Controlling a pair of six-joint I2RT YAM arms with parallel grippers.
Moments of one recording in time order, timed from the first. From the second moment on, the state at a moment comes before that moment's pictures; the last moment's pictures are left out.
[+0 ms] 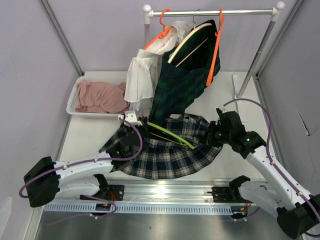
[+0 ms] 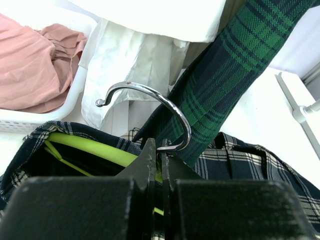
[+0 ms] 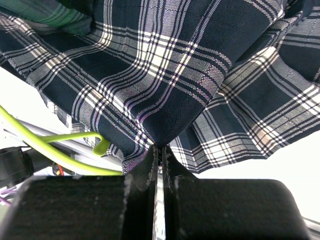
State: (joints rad) left arm -1.00 1.08 0.50 0.52 -0.93 -0.36; right arm 0.48 0.91 0.85 -0.73 -0.17 0.64
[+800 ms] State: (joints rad) left arm -1.05 1.28 0.50 0.72 -1.15 -0.26; right arm 0.53 0.92 0.79 -0.68 -0.21 0.67
